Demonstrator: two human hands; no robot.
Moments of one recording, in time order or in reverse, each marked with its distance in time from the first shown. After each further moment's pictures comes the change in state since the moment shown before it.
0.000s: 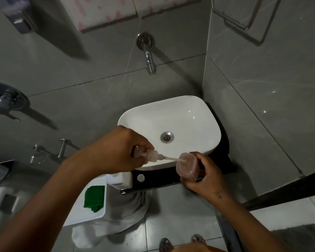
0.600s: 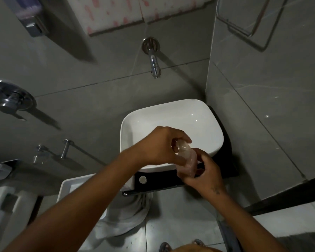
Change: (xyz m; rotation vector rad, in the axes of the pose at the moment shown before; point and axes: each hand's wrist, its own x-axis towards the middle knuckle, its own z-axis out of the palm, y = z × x) left_hand 0.066 0.020 0.057 -0.237 0.043 0.004; right_hand 0.009 -0.025 0.008 0.083 0.032 0.029
